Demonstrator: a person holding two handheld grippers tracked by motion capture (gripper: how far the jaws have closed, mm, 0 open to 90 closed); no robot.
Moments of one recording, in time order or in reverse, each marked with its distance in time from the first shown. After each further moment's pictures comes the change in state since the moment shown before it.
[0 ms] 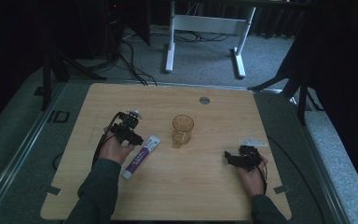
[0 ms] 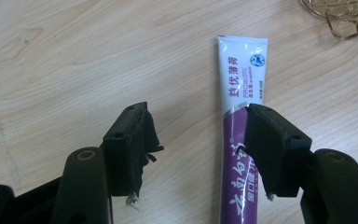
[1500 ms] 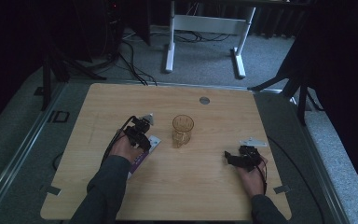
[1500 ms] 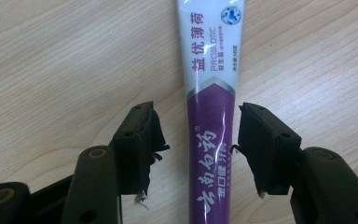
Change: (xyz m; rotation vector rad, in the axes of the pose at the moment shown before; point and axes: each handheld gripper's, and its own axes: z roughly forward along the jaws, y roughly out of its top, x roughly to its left) left arm -0.022 0.018 0.035 0.242 -0.056 0.061; right arm 0.000 0.000 0.000 0.001 0.000 0.001
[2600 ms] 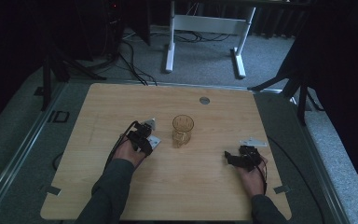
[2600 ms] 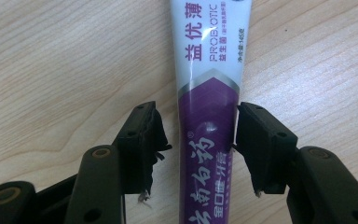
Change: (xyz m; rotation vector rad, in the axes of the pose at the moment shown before) left arm -0.005 0.001 0.026 0.054 -0.012 -0.022; right arm 0.000 0.000 0.000 0.000 0.000 -0.001
